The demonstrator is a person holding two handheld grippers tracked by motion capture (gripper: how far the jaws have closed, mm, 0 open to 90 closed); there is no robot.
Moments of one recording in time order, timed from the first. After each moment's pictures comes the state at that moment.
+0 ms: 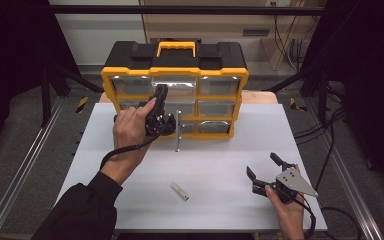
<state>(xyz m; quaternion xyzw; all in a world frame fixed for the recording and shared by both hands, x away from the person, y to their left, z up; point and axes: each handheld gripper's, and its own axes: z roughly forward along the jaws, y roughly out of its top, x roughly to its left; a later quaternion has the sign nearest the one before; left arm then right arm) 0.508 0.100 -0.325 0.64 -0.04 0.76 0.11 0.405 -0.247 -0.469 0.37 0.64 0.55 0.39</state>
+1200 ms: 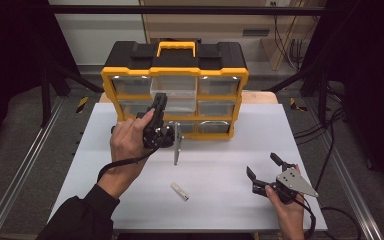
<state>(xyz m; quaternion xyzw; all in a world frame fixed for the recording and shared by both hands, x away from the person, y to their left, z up) 0.476 0.101 -0.328 0.64 -0.03 0.76 0.12 0.404 -0.247 -0.469 0.37 0.64 0.55 0.39</state>
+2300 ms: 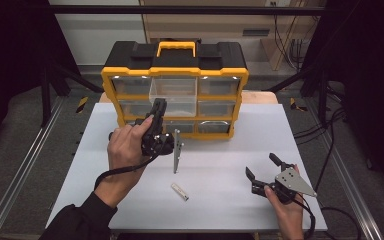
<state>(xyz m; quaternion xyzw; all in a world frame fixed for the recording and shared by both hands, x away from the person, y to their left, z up) 0.456 0.102 -0.327 0.64 -0.04 0.76 0.12 0.405 -0.245 -0.470 0.37 0.65 0.55 0.38</state>
